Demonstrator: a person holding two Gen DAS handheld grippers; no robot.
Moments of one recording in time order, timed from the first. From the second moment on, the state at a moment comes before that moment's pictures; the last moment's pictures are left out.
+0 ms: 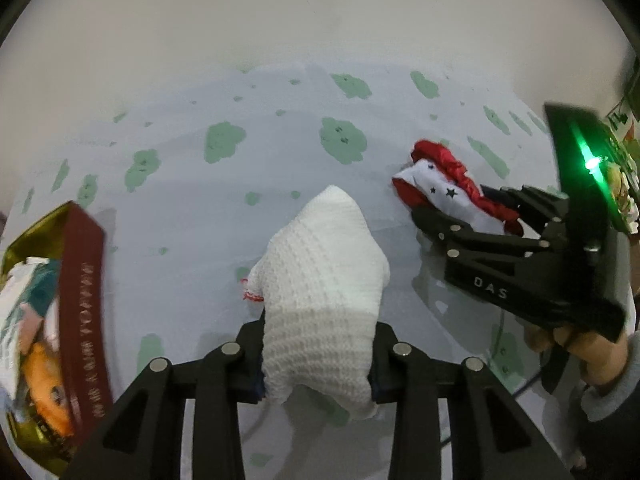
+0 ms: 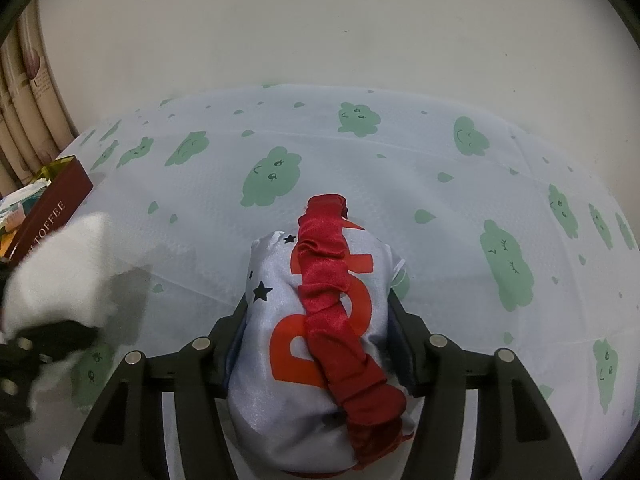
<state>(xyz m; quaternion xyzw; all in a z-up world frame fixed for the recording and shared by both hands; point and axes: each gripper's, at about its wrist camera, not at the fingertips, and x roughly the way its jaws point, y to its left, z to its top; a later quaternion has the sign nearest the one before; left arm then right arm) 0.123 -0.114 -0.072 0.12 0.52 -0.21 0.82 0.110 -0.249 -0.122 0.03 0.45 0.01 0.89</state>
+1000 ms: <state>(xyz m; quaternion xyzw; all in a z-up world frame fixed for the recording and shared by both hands) 0.108 0.128 -0.038 0.05 0.52 -0.04 0.85 0.113 -0.246 -0.118 0.02 0.45 -0.01 0.89</state>
